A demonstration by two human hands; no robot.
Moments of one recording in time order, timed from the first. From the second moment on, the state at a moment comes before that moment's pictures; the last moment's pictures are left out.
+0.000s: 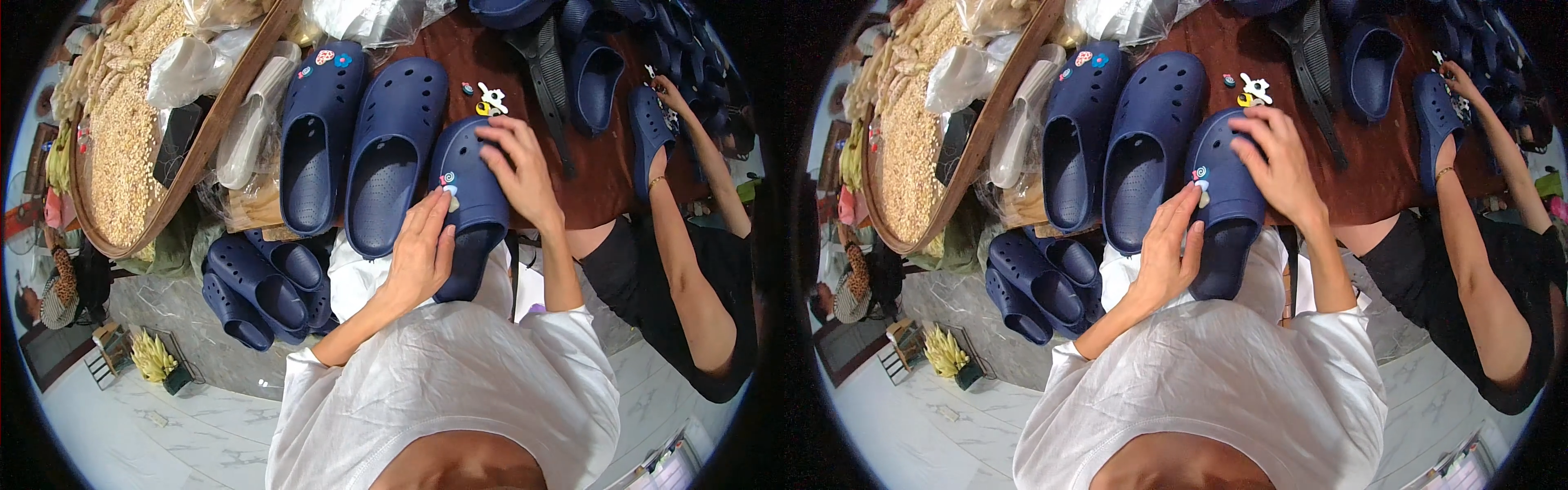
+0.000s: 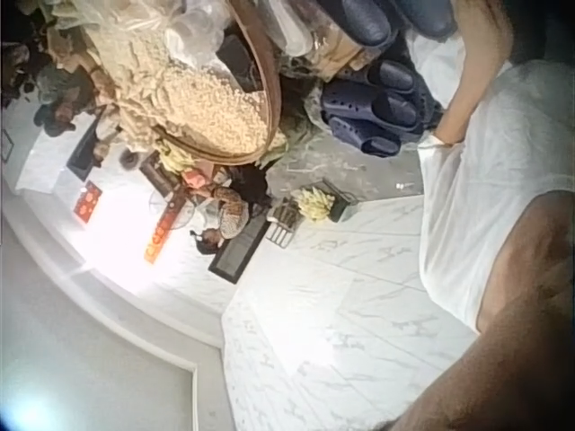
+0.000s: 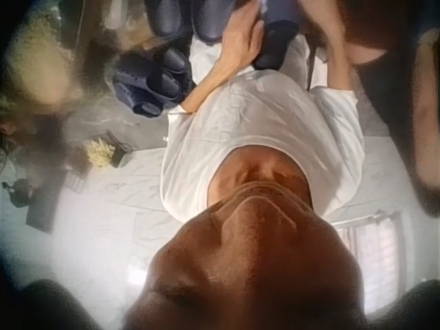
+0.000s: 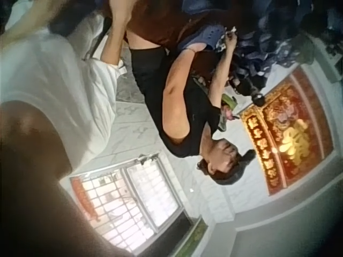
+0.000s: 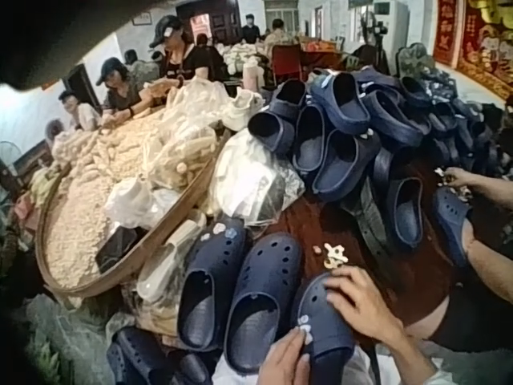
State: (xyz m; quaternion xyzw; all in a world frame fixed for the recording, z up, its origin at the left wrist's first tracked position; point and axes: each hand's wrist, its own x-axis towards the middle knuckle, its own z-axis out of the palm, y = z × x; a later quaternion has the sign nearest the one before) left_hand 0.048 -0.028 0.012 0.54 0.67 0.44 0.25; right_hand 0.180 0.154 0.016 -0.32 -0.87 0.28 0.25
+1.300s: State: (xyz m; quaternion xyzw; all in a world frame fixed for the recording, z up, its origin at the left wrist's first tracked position) left_hand 0.044 -0.032 0.009 0.57 0.67 0.42 0.21; right_hand 0.159 0.186 0.011 -0.31 -0.83 0.37 0.30
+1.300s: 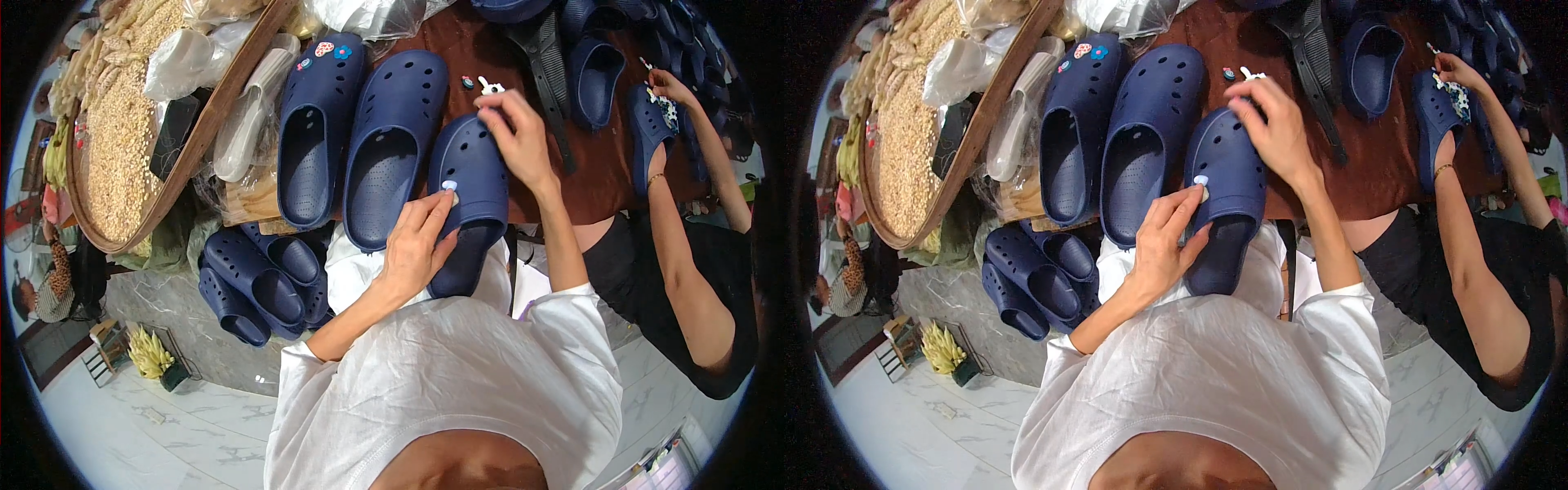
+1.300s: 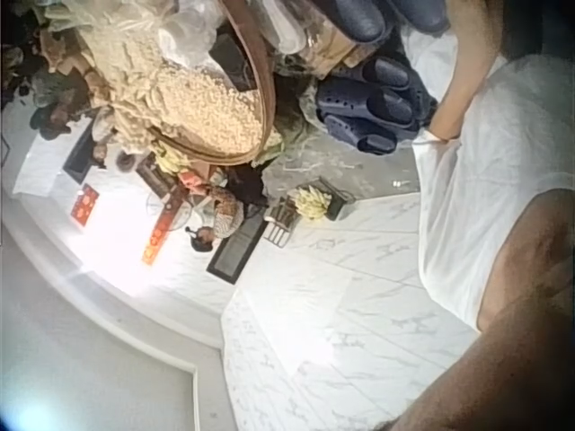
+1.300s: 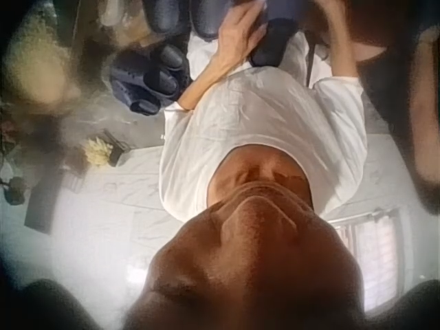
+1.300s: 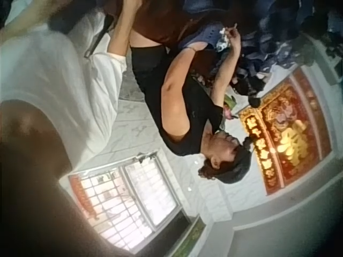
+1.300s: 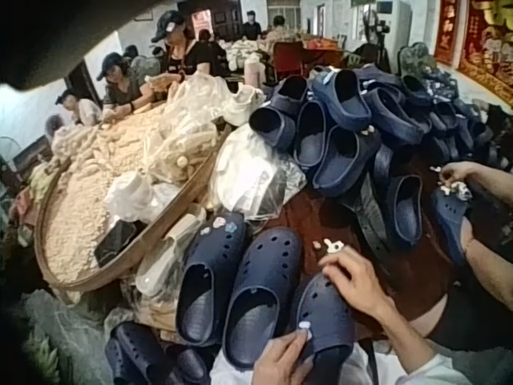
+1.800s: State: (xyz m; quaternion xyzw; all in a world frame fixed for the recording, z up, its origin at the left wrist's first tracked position) left_hand 0.029 -0.020 0.013 0.52 0.70 0.42 0.25; right_hand 0.188 0.109 0.040 -0.33 -0.82 0.38 0.27
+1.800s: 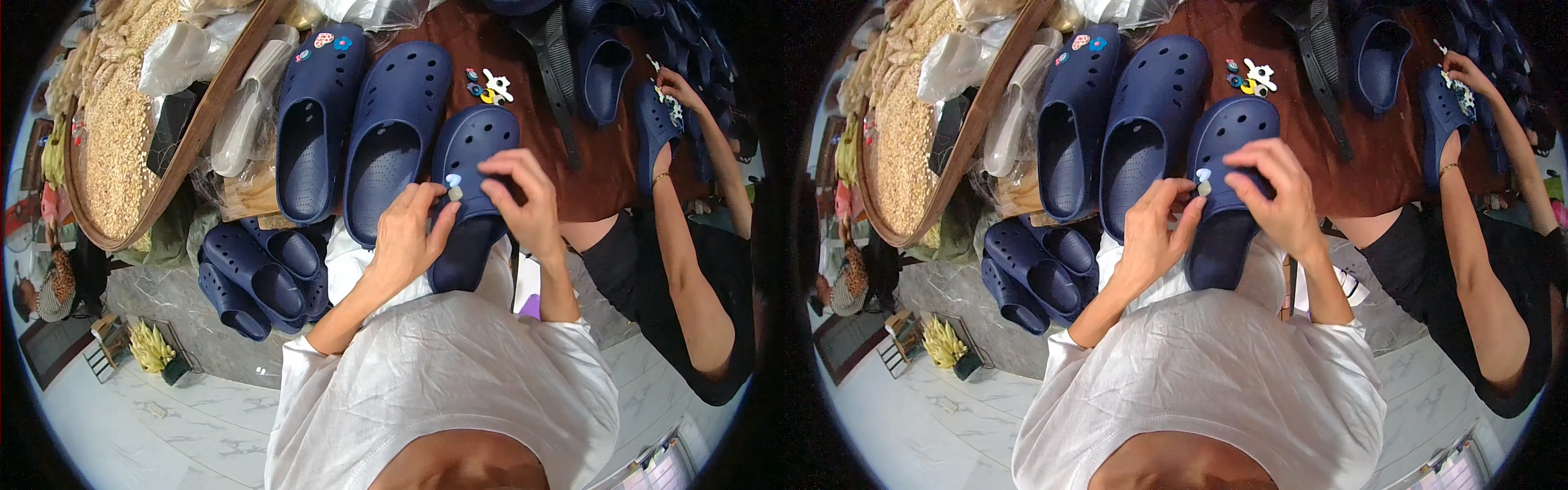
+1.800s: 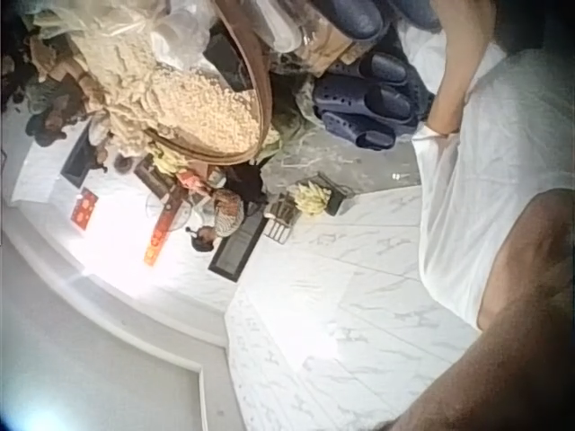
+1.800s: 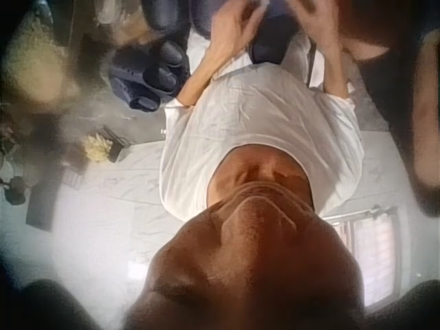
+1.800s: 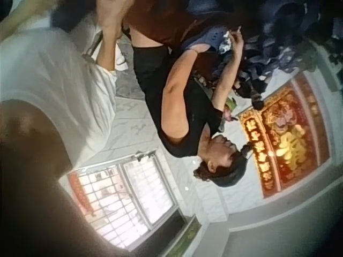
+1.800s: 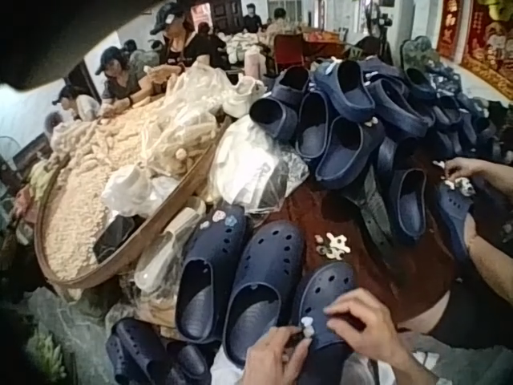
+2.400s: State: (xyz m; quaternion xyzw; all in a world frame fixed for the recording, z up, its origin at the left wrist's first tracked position) left_hand 0.024 0.009 0.020 0.59 0.70 0.28 0.31; right_hand 0.199 0.080 0.010 -0.31 -0.83 0.35 0.32
